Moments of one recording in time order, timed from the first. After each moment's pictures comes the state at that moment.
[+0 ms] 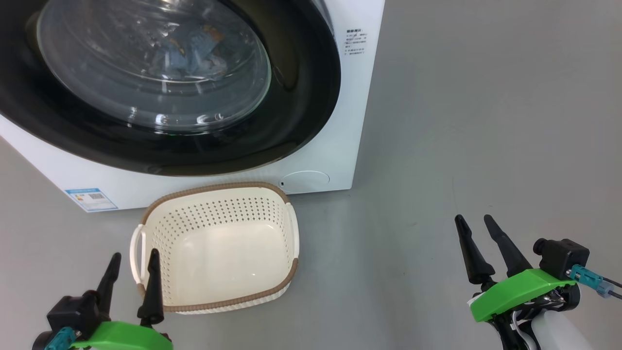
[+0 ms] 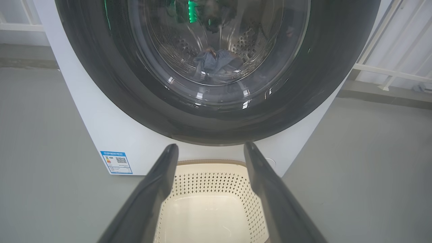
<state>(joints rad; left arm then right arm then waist) -0.08 0.10 -0.03 0.26 -0.31 -0.13 -0.26 -0.24 -0.18 0.14 0.44 0.57 0.13 -0.26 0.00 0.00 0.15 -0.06</state>
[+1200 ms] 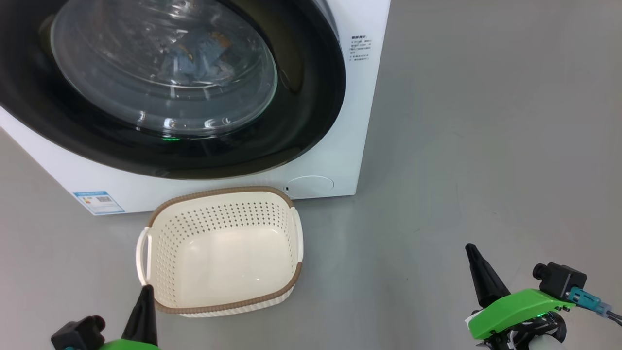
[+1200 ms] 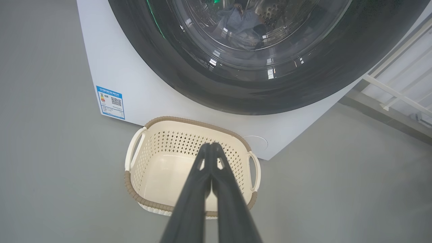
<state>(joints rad) -0.04 0.05 -0.03 0.35 -0.51 -0.13 -0.20 -0.19 -0.14 0.12 0.49 0.73 0.13 -0.20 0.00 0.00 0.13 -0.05</state>
